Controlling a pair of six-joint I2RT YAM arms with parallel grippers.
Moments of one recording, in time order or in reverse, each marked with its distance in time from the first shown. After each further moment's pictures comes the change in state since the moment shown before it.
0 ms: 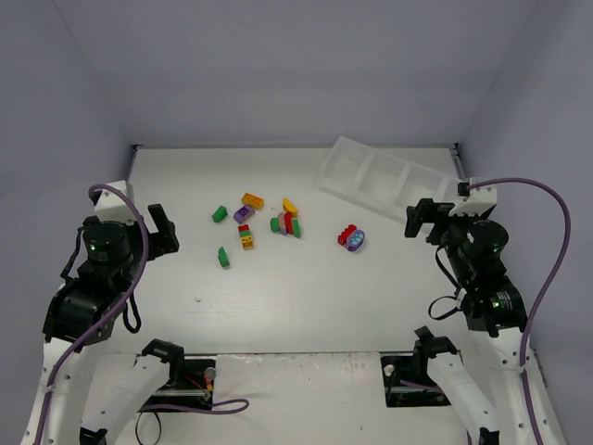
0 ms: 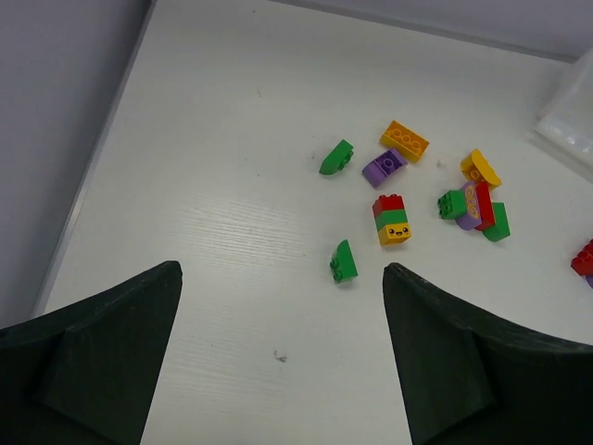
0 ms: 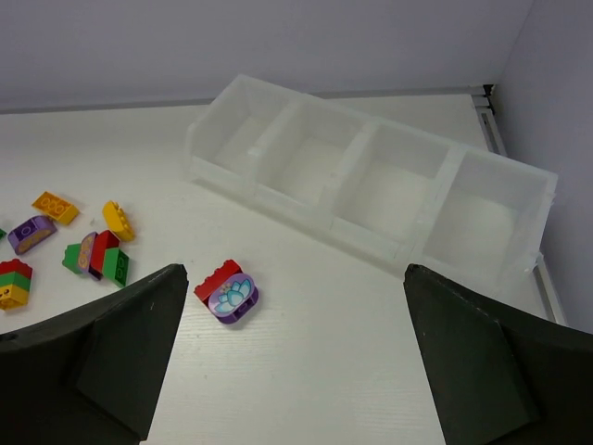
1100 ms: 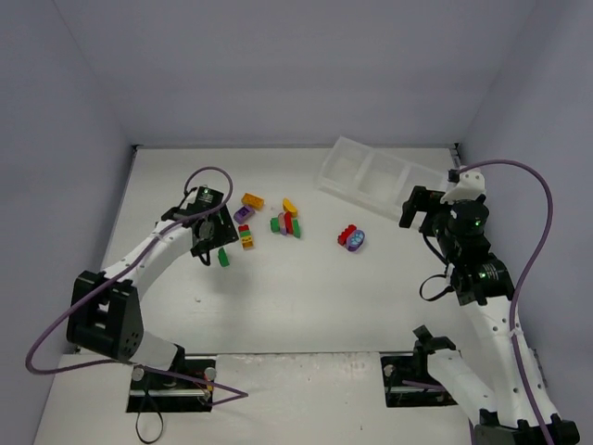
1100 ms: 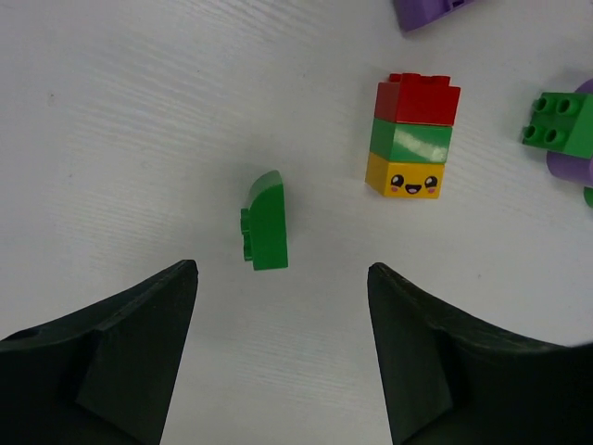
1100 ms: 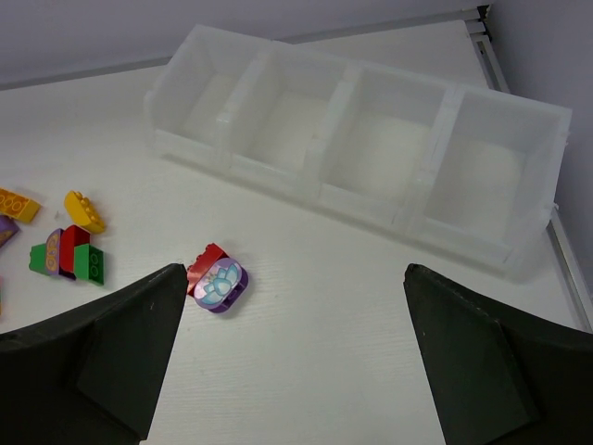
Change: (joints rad) left arm -0.050 0.727 -0.138 0.200 0.160 -0.410; right arm 0.005 0.154 0.010 -0.005 0.075 0.079
